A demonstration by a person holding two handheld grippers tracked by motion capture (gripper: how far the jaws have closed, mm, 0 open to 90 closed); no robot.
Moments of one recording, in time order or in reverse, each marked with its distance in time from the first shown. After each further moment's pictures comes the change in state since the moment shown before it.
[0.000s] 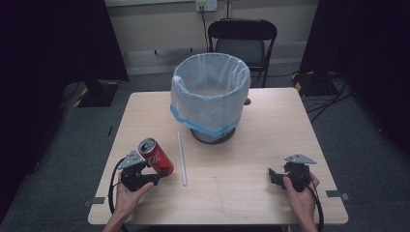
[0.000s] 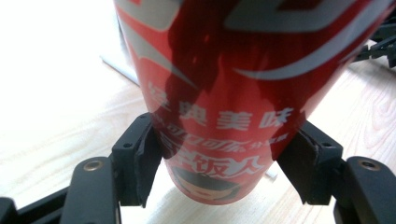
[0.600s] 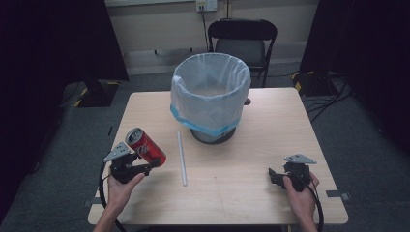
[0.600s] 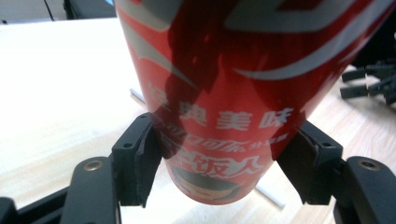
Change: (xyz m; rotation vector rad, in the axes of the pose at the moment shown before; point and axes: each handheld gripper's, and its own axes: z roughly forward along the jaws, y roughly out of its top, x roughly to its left) left arm 0.017 0.023 -0.020 -0.079 0.032 -0.042; right arm 0.000 0.000 0.000 -0.001 -0.001 0.001
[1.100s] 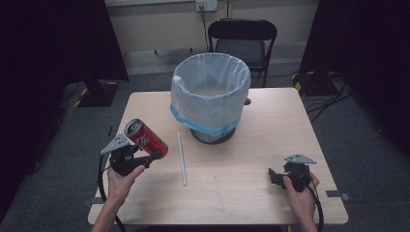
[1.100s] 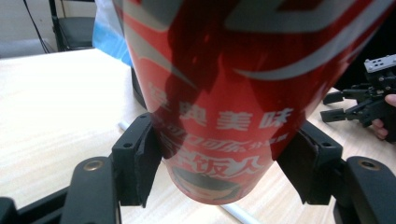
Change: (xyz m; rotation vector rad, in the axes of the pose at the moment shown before) left arm -0.007 0.032 0.001 -0.055 -0.048 0.027; right arm 0.000 0.000 0.000 0.000 0.000 0.000
